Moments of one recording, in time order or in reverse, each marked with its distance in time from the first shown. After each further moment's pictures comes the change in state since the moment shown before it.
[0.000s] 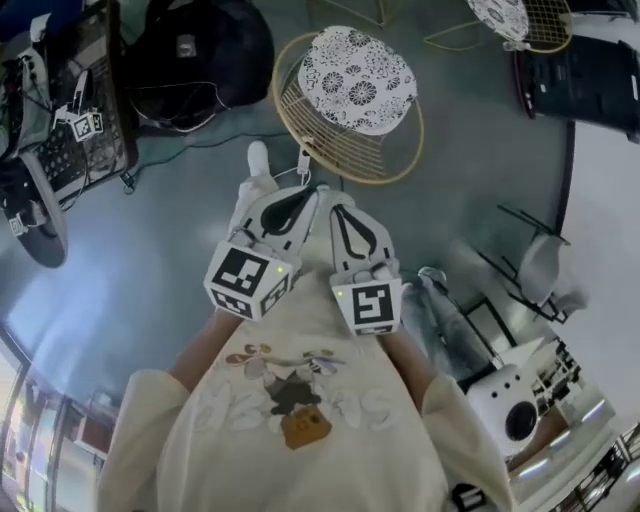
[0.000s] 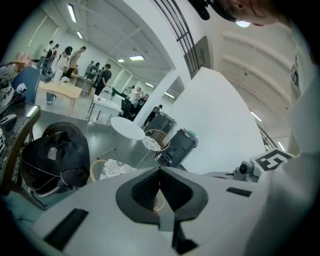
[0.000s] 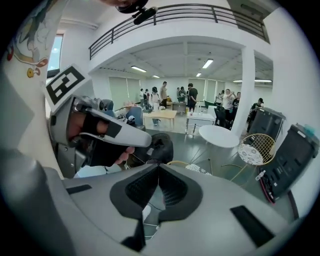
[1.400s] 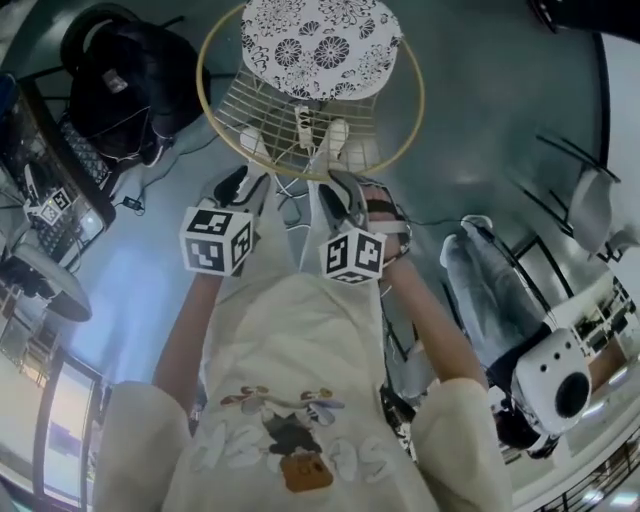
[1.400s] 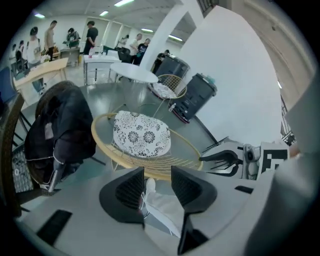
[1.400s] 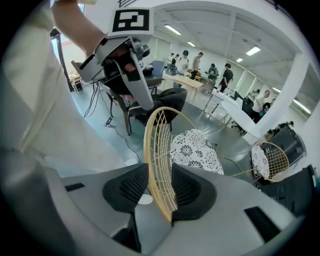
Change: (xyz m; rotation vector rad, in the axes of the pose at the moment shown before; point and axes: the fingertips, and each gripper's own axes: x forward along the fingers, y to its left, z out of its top) left arm 0.143 0.122 -0.156 0.060 0.620 0.141; right arm 0.111 -0.089 -0.227 -0.359 0.384 0.110
